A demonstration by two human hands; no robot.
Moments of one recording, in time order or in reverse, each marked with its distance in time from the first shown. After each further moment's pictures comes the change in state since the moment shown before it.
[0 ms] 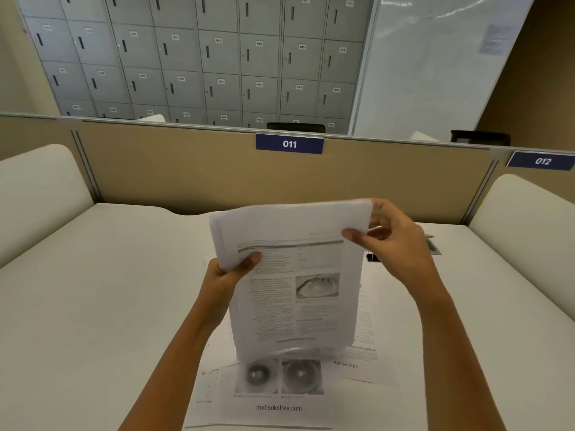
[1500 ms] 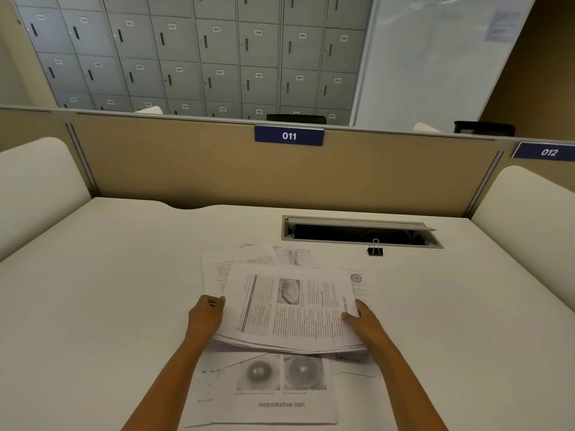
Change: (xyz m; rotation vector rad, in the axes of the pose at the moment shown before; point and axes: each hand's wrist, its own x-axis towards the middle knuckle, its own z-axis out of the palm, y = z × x) left_hand 0.002 -0.102 -0.049 0.768 0.367 -0.566; right_hand -0.046 0.195 0.092 0.044 -0.192 0.676
